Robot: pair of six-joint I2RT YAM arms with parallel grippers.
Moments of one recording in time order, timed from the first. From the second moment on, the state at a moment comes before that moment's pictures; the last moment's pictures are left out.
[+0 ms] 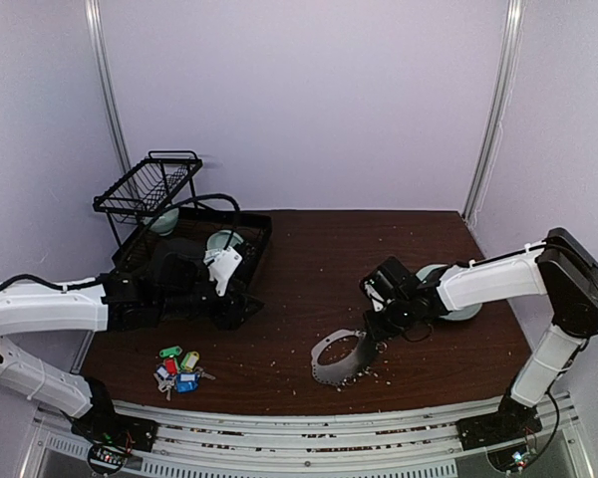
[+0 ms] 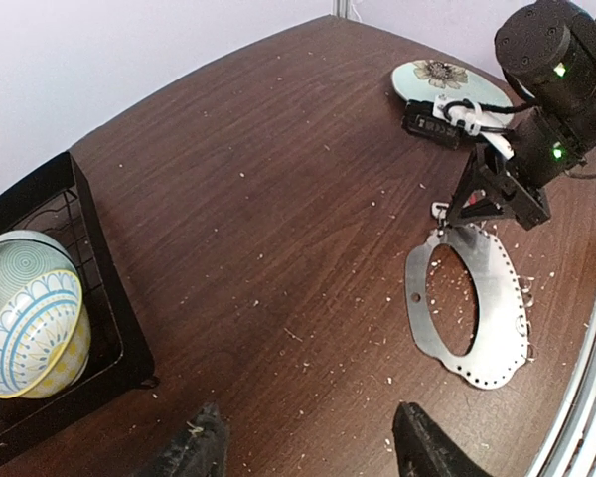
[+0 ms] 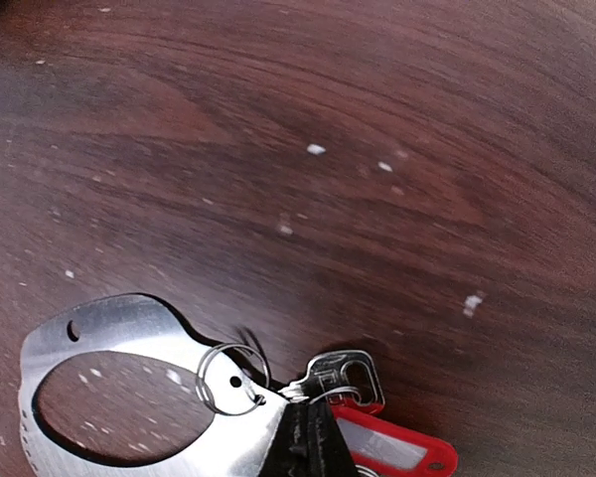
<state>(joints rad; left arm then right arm) -0.92 1.22 0.76 -0.08 -0.07 -0.04 0.78 1.68 0.88 -0.31 0.05 0.44</state>
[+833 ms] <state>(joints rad) -0.86 1.52 0.83 -0.09 0.20 -0.34 0.83 1.57 0.90 -0.13 -0.12 0.45</state>
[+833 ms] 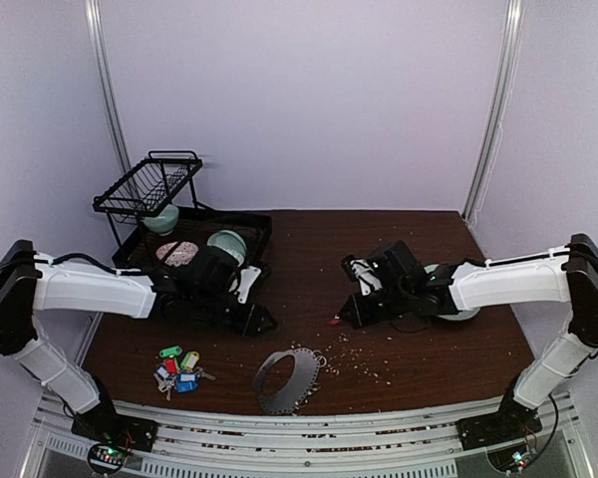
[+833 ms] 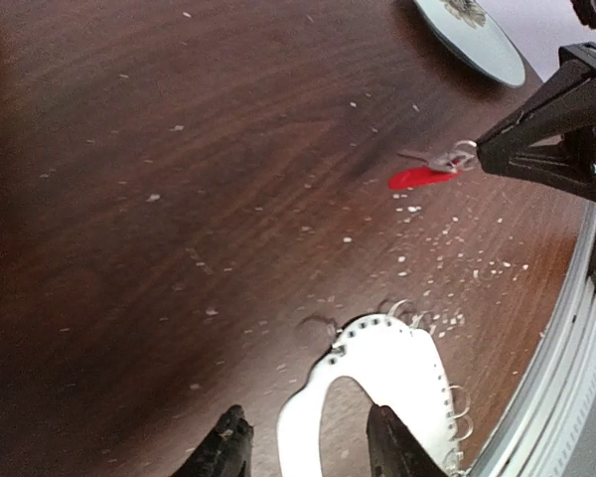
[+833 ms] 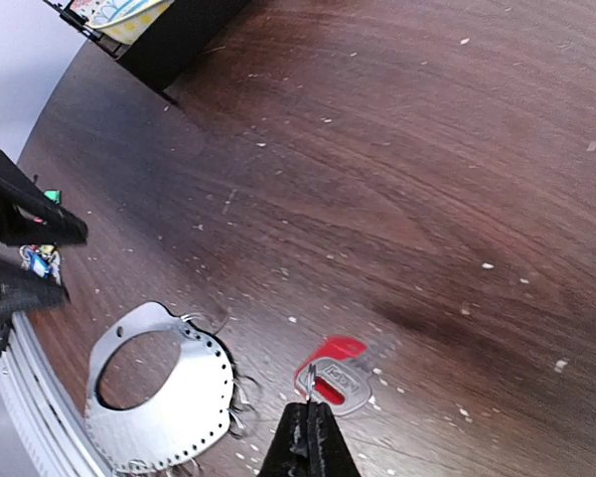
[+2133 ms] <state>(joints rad) -0.96 1.93 1.15 -0.25 0.13 -0.47 0.82 1.38 0.75 -0.21 -0.03 0.26</state>
